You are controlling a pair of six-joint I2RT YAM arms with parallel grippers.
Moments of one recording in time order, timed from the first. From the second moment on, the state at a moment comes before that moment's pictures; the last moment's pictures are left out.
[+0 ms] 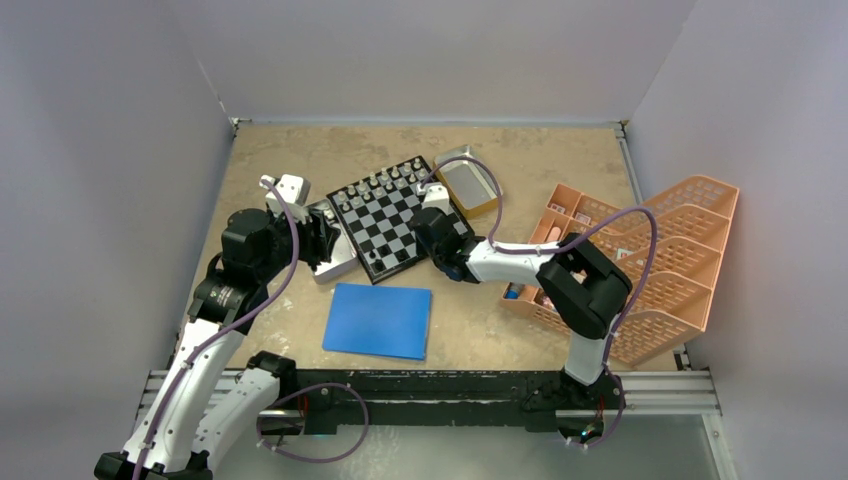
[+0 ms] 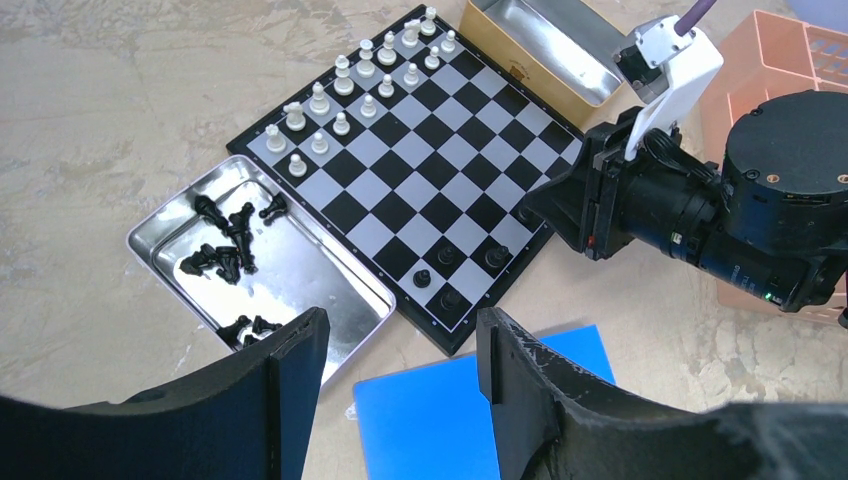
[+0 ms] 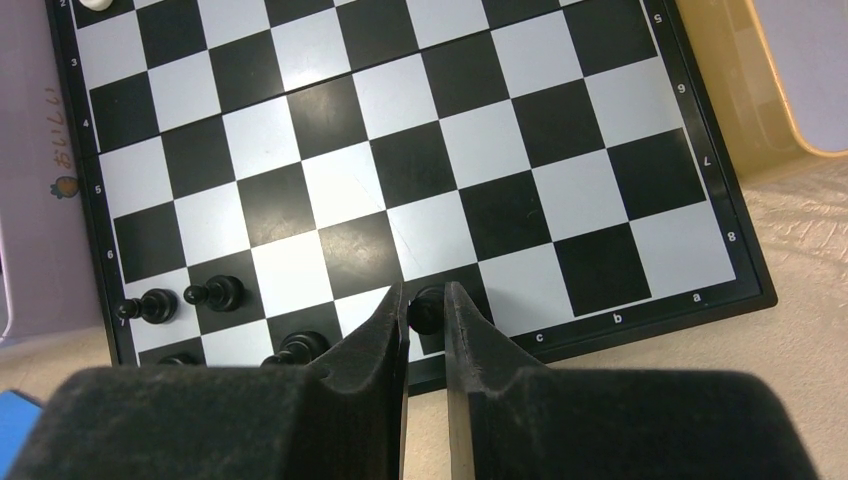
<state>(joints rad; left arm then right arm) -0.28 0.72 0.85 -0.48 0.12 -0.14 0.87 1.84 1.06 0.13 0.45 0.46</state>
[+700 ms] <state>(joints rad) -0.28 0.72 0.85 -0.48 0.12 -0.14 0.90 1.84 1.06 0.13 0.44 0.45</state>
